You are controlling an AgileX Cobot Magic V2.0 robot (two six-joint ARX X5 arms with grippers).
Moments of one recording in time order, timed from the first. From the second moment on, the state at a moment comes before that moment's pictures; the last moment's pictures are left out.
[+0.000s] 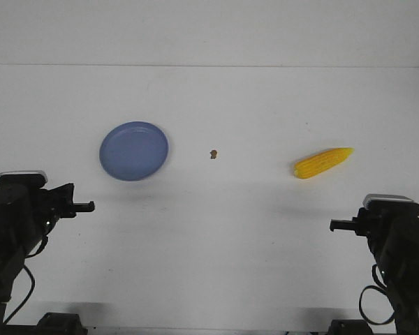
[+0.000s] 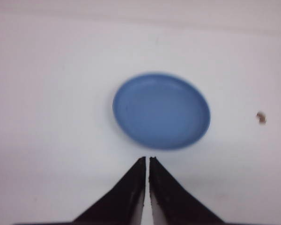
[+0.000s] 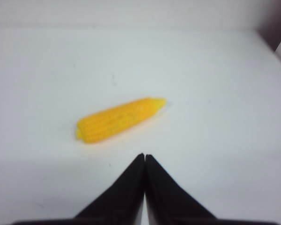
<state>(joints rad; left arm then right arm) -0.03 0.84 1.12 -0.73 0.04 -0.09 0.00 0.68 0.92 -0.72 0.10 0.03</state>
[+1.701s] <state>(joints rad) 0.03 1.82 1.43 -0.52 0.05 -0.18 0.00 0.74 0.92 -0.74 0.07 0.03</state>
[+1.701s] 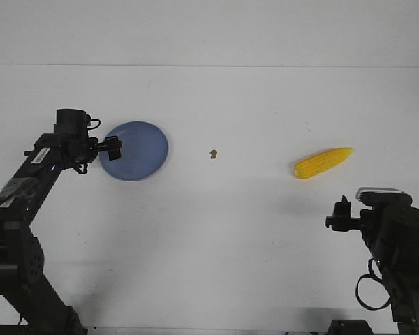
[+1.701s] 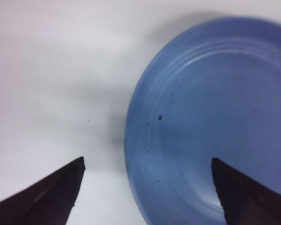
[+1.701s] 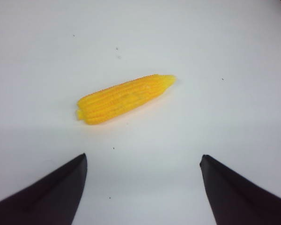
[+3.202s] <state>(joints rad) 0.03 1.92 1.44 -0.48 0.05 -0.19 0.00 0.74 0.92 -0.74 0.07 0.03</state>
